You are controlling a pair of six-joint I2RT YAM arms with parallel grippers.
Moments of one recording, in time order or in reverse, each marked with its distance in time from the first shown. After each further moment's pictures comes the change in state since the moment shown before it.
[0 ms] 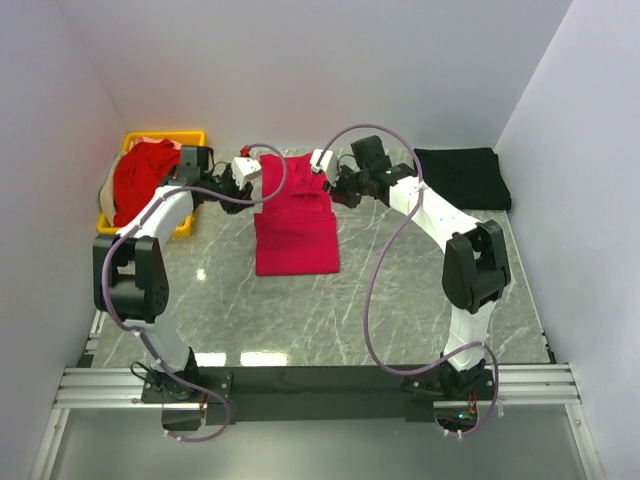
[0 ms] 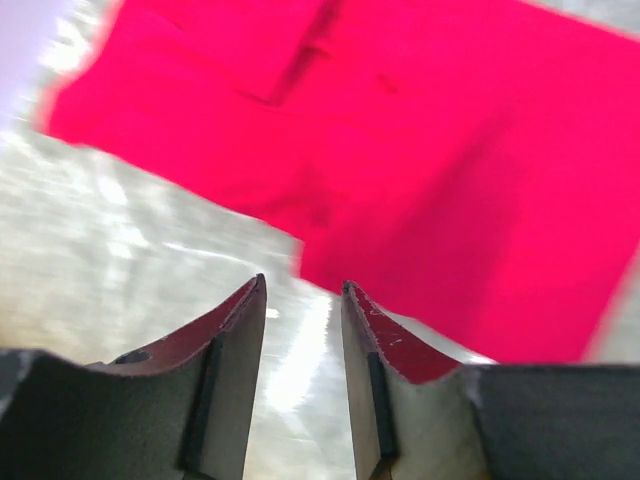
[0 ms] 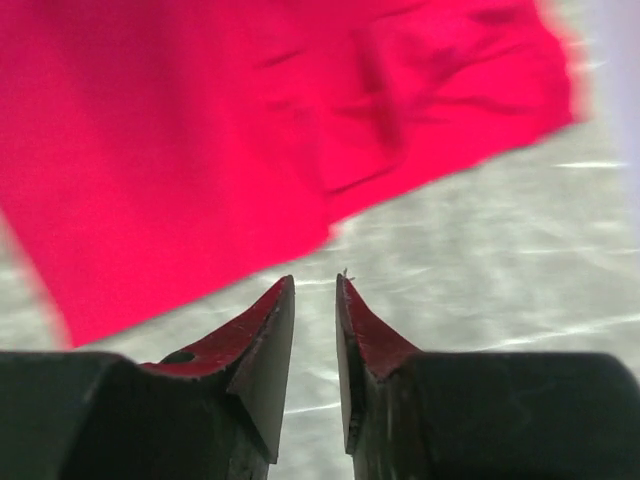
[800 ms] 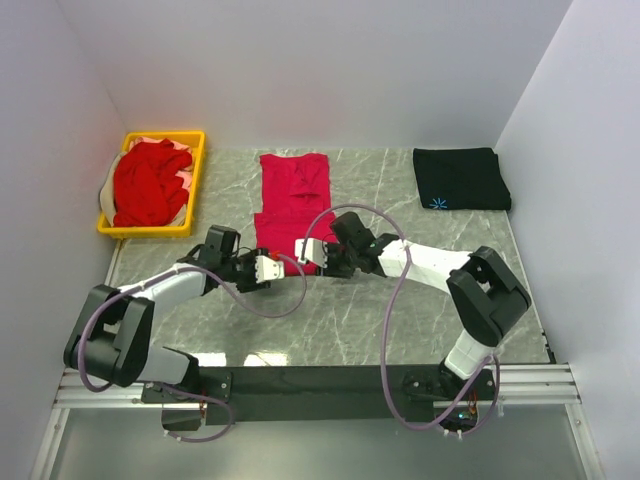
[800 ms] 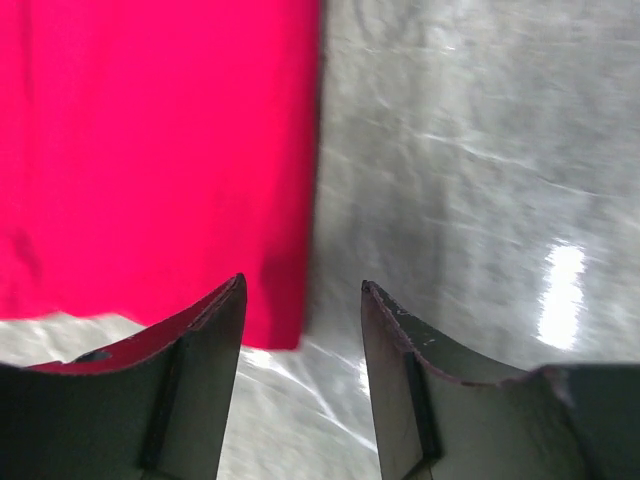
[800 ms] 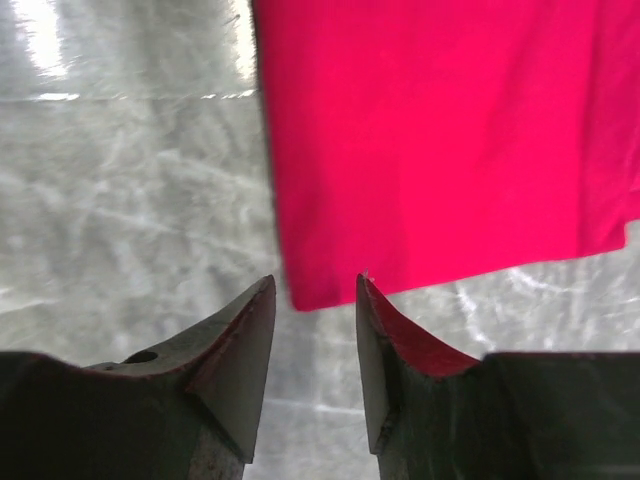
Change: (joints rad) left arm -0.238 -0.388 -0.763 0.250 -0.085 0.285; right arm 0.262 -0.227 -0.612 0.208 0.132 -0.104
